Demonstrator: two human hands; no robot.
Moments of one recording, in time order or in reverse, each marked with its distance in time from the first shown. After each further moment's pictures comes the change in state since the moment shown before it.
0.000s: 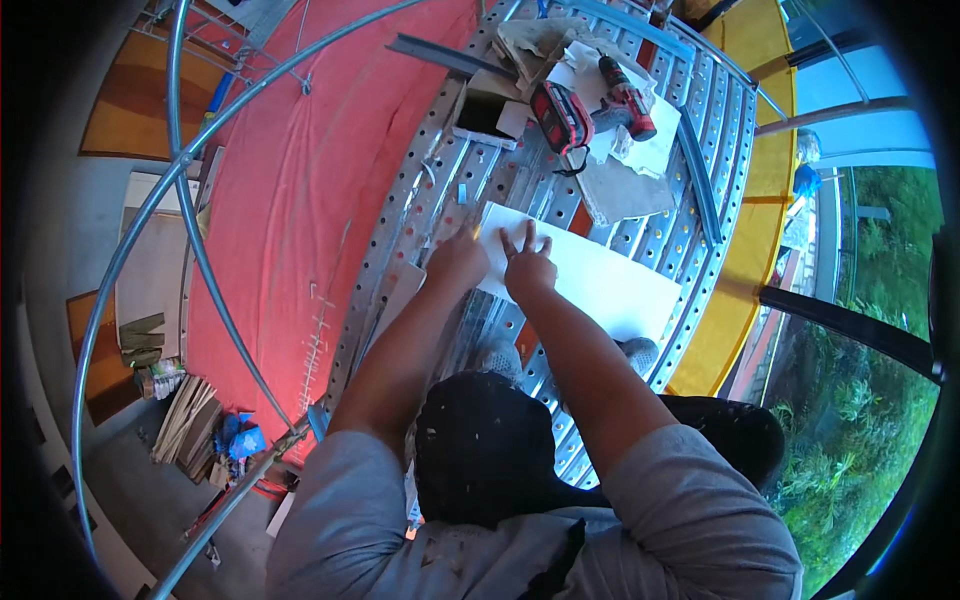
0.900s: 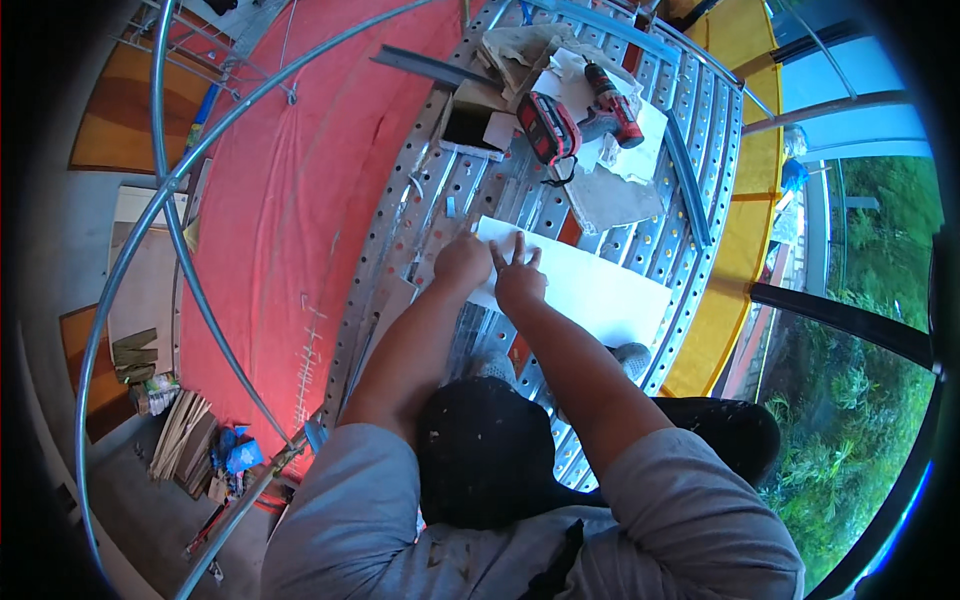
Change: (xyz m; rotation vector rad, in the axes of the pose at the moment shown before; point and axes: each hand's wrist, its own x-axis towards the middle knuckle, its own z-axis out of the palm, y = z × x) left_hand 0.041 0.022 0.014 -0.147 -0.038 -0.240; right_hand 0.002 -0.004 -0.003 0.041 -0.046 0.023
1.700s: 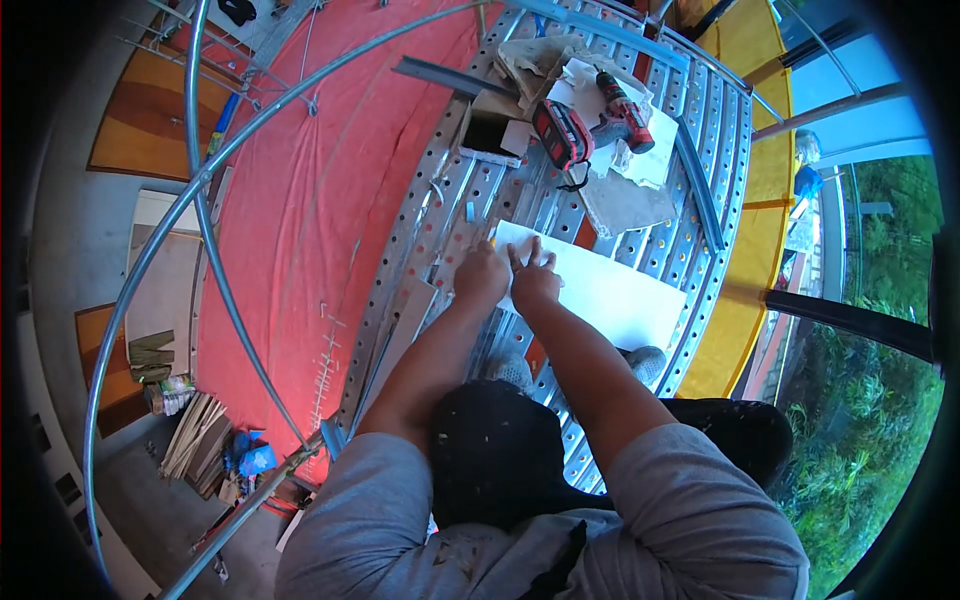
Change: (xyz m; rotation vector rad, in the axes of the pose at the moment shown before) left_hand -0.028 -0.009 0.015 -0.015 0.138 0.161; right_hand 0.001 0.003 0.005 0.009 0.011 0.033
